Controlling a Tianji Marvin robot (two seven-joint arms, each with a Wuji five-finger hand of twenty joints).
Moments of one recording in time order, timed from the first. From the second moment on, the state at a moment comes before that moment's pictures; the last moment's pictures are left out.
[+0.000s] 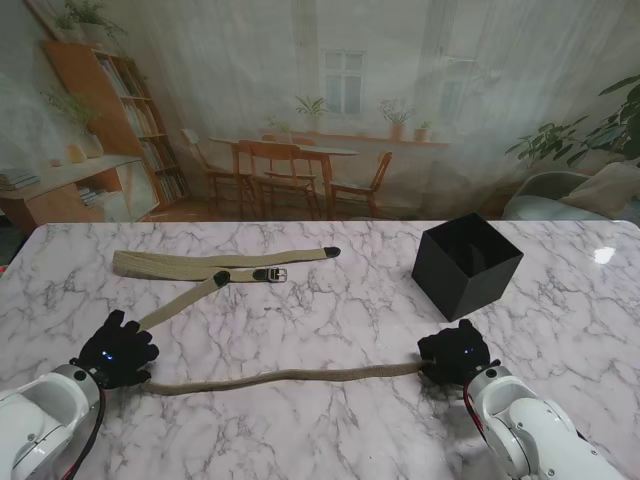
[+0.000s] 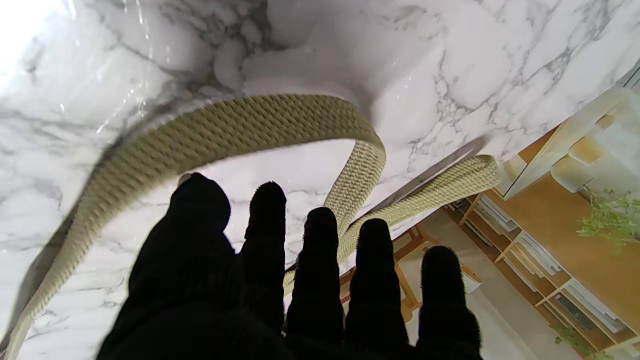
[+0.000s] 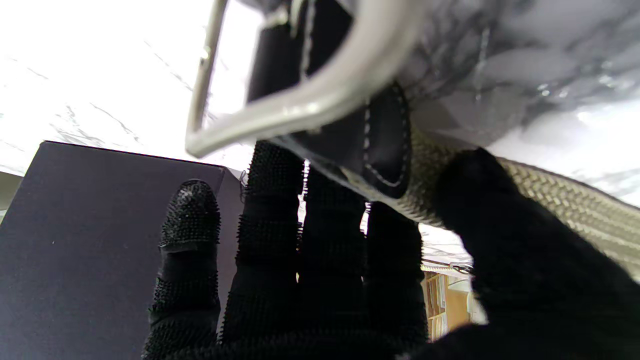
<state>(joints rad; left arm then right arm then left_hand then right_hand) 1.93 -0.99 -1.63 -1.81 1.59 -0.31 -0.18 -1.70 -1.02 1.25 -1.53 -1.29 -0.01 -0.10 0.96 -0.20 0.04 0.00 0.64 0.02 0.34 0.60 0.61 0.07 0.21 0.36 0.45 0.13 0.23 0.47 0.04 0.23 0.59 0.46 0.46 -0.52 0.89 -0.27 0.80 -0.18 0.97 0.28 1.34 -0.03 0.65 0.49 1.12 0.01 0.45 0.46 0.43 0.27 1.13 0.35</state>
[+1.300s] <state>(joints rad) 1.84 -1.02 -1.48 -1.92 1.37 -0.23 0.01 -1.82 -0.99 1.47 -1.62 -1.64 -0.12 -0.25 0.96 -0.14 0.01 0.00 0.64 0.02 0.31 0.61 0.62 0.08 0.20 0.35 0.47 0.15 0.23 0.46 0.06 0.24 0.59 0.46 0.41 -0.59 0.96 -0.16 0.15 -0.29 0.52 0.16 0.78 -0.01 0.41 0.34 0.91 0.00 0.35 0.41 0.35 0.27 1.07 0.34</state>
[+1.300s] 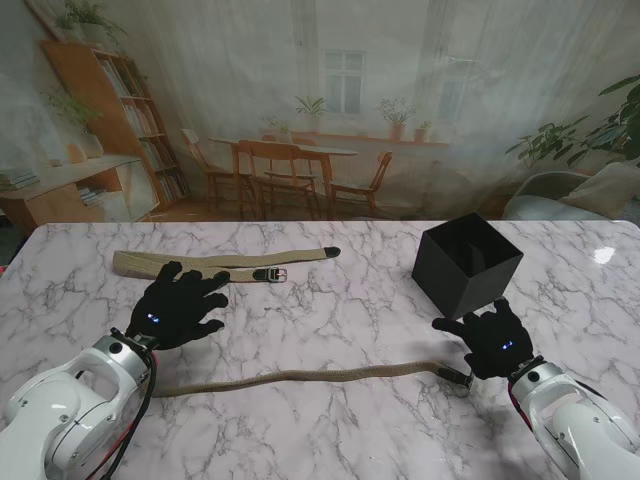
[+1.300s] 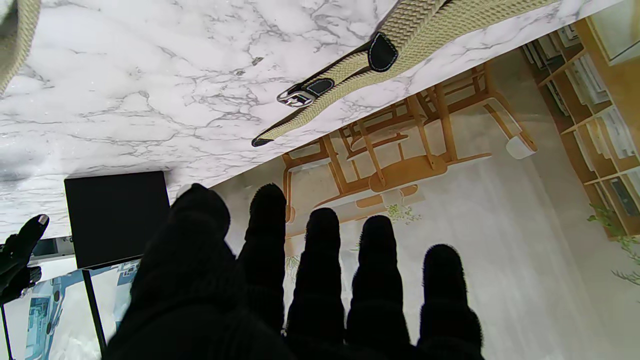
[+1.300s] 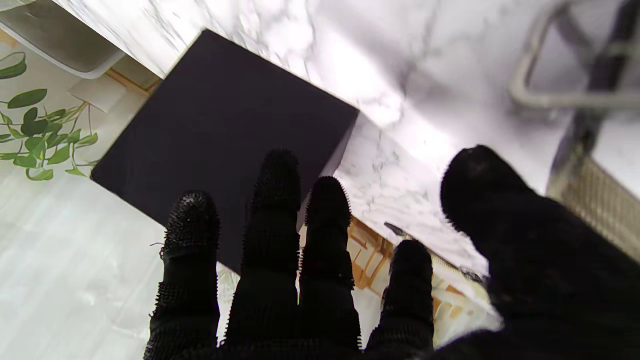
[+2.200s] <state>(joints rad) 1.83 -1.03 -1.46 -1.90 1.35 -0.23 0.05 -1.78 -0.94 1.43 -1.47 -1.65 -0.15 -0.47 0.96 -0.13 0.01 0.00 0.64 0.02 0.31 0.61 0.62 0.08 0.20 0.35 0.47 0.15 0.23 0.46 0.06 0.24 0.59 0.46 0.36 -0.61 1.05 -0.16 0.14 -0.29 0.38 0.11 0.58 0.03 0.50 0.30 0.84 -0.01 0.33 0.36 0.34 0.24 1.05 0.33</state>
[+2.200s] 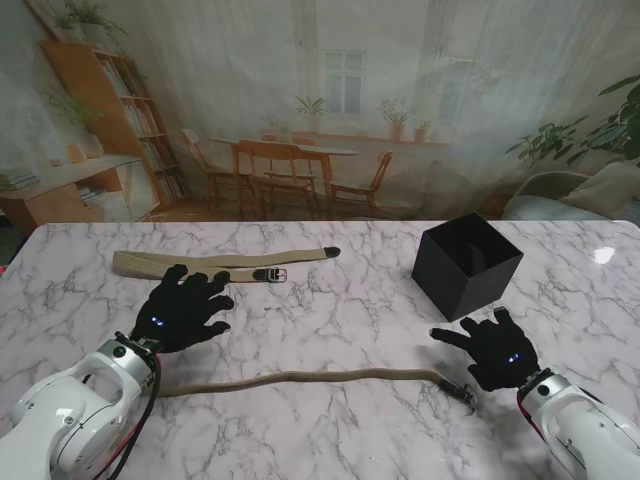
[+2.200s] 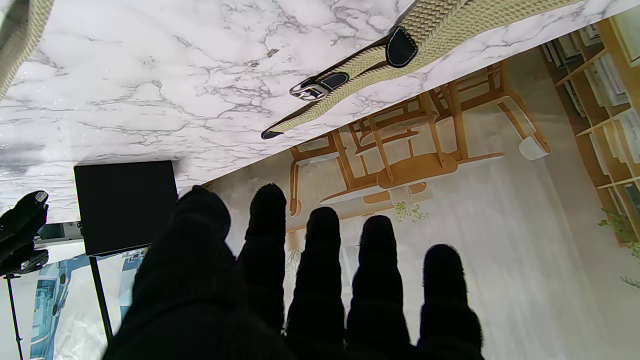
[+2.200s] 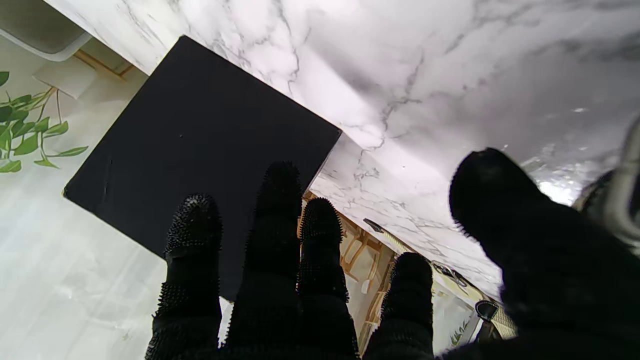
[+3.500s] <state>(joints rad) 1.81 -1.03 -1.44 -1.89 1.36 -0.23 0.05 -1.78 -0.93 1.44 -1.43 -1.55 -0.39 -0.54 0.96 -0.13 0.01 0.00 0.64 0.02 0.31 0.61 0.62 0.08 0.20 0.35 0.48 0.15 0.23 0.46 0.06 0.24 0.59 0.46 0.68 -0.59 1.23 -0.14 0.39 -0.44 0.58 0.21 0.31 0.09 0.50 0.27 0.67 0.00 0.33 0.29 0.28 0.22 1.02 0.31</state>
